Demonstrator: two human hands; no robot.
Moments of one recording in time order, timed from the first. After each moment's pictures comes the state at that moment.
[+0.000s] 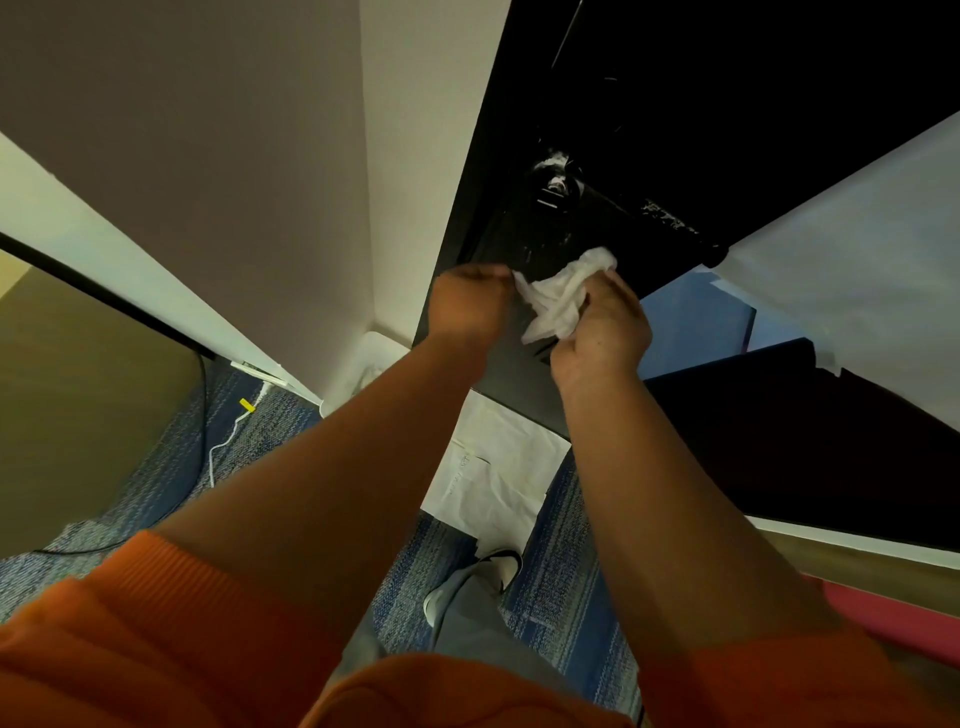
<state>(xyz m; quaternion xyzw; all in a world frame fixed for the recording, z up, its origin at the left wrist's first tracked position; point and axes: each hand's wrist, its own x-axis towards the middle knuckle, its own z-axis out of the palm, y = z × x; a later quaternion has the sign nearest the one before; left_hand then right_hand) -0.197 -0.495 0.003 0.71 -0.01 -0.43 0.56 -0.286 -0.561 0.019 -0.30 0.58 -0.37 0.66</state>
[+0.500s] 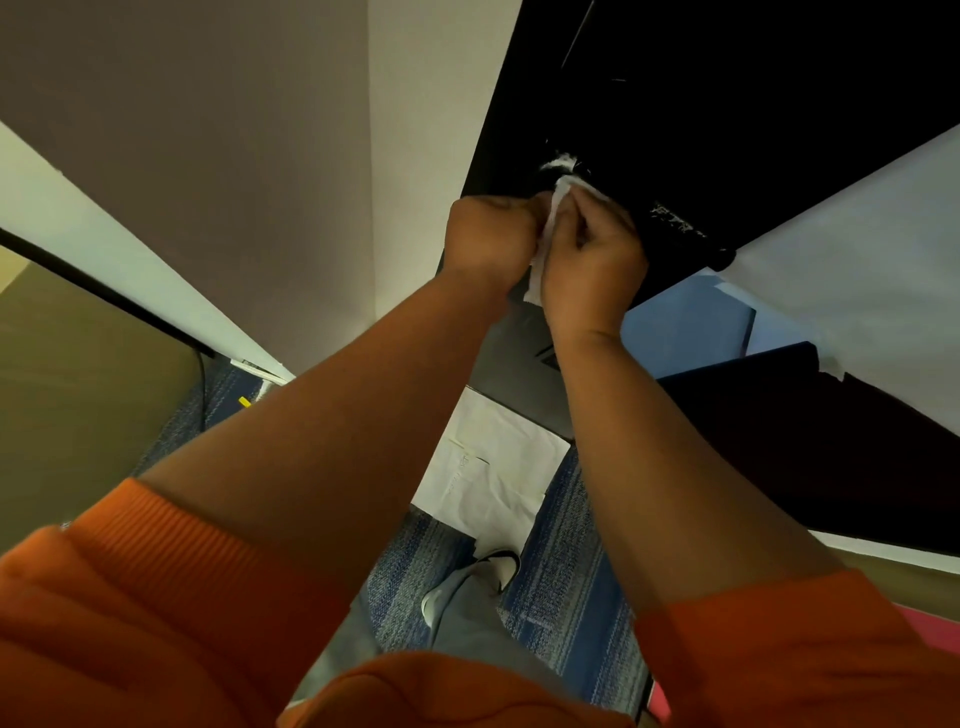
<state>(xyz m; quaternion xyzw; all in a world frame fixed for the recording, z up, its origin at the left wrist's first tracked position) -0.171 -0.522 0.043 0.68 -0.08 -0.40 0.62 -0.249 -0.568 0.026 -0.75 0.44 -0.40 0.28</state>
